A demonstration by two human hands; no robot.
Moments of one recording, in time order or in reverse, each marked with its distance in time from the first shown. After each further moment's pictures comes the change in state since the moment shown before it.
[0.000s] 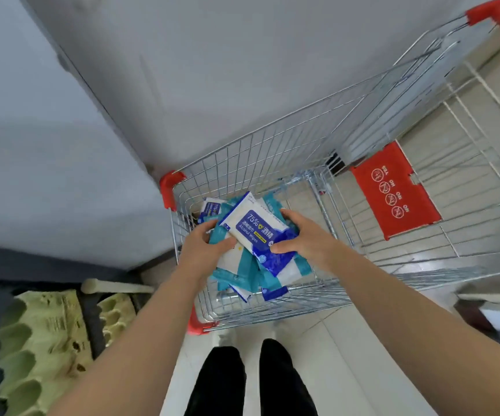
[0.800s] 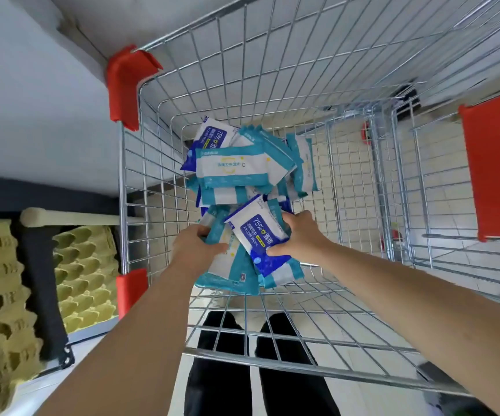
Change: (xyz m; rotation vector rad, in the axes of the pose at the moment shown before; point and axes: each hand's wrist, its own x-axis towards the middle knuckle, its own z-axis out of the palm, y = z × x) left_hand 0.117 -0.172 0.034 0.418 0.172 -0.340; right_hand 0.183 0.165 0.012 -0.819 -0.153 0.065
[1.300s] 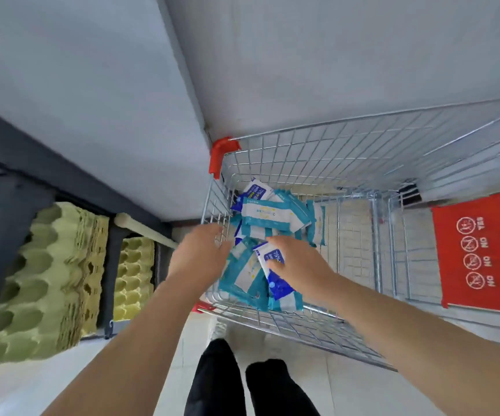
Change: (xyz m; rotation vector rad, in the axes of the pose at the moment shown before) left_hand -0.154 0.057 -0.104 0.313 0.270 0.286; right_hand -0.139 -0.112 -0.059 -0.310 0.102 -0.387
